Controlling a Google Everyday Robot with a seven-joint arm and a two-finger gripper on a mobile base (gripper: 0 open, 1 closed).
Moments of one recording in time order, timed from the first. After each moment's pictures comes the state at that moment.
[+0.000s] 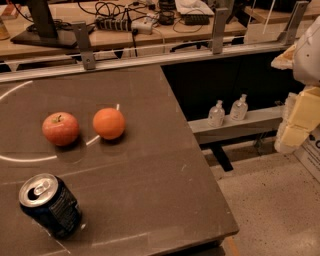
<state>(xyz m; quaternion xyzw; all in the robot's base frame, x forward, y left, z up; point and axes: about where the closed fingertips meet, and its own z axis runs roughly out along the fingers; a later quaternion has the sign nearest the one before) 0.438 -0.217 0.976 -0.60 0.78 -0.03 0.16</state>
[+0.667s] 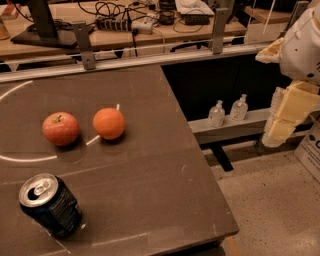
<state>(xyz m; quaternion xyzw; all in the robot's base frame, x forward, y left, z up) 0.448 -0.192 0.982 -0.63 0.75 -0.02 0.19</state>
